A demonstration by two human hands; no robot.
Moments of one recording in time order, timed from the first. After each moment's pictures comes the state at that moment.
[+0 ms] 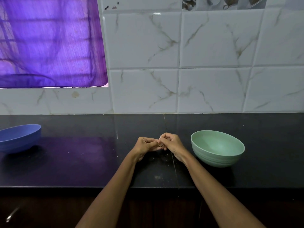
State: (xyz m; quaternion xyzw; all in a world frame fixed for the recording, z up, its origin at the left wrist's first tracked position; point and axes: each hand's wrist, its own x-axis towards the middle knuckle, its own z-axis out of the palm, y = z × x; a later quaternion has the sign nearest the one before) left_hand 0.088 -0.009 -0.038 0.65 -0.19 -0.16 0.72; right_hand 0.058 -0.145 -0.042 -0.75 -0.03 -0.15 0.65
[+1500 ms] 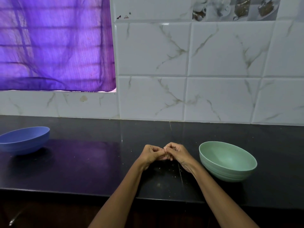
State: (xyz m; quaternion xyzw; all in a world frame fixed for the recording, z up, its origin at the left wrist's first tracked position) left_hand 0.091 -0.011 -0.042 0.67 -0.20 -0.15 0.70; right_hand 0.059 -0.150 -0.043 -0.75 -0.08 -0.09 0.65
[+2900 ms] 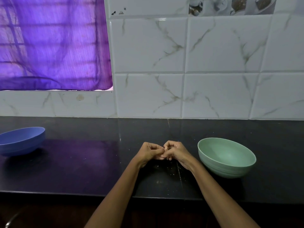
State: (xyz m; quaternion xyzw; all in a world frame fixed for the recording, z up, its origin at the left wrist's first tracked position) left_hand 0.097 -0.007 -0.042 0.69 -0.23 -0.15 0.67; right_hand 0.055 -0.151 -0.036 -0.76 -0.03 -0.05 0.64
